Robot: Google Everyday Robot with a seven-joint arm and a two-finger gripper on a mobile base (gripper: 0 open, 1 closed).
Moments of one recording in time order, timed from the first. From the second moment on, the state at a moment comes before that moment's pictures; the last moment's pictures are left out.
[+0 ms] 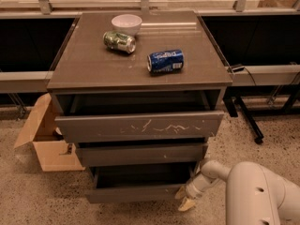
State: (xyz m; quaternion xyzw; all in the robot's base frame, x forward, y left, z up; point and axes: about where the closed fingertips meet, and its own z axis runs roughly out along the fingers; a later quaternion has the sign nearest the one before) arm 0.490 -0.174 0.176 -0.68 0.67 0.28 0.11
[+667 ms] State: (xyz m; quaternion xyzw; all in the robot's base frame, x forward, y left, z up) arm 0.514 -0.189 0.176 -0.67 0.68 0.27 0.12
